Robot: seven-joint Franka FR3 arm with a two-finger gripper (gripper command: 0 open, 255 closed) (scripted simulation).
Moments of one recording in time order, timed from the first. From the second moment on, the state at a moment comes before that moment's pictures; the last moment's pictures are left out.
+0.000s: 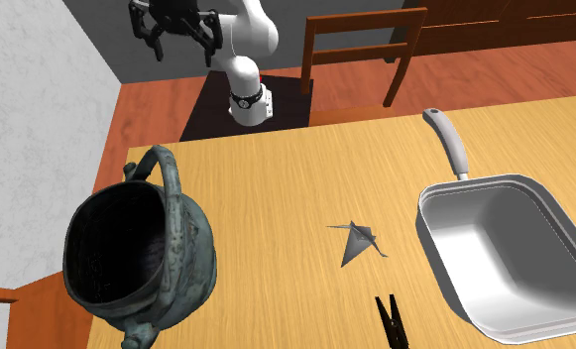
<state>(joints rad) 0.00 -0.82 0.06 -2.33 -0.12 1.55 -0.13</state>
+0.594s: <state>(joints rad) 0.06 -0.66 0.12 -2.31 -0.07 1.71 -0.11</state>
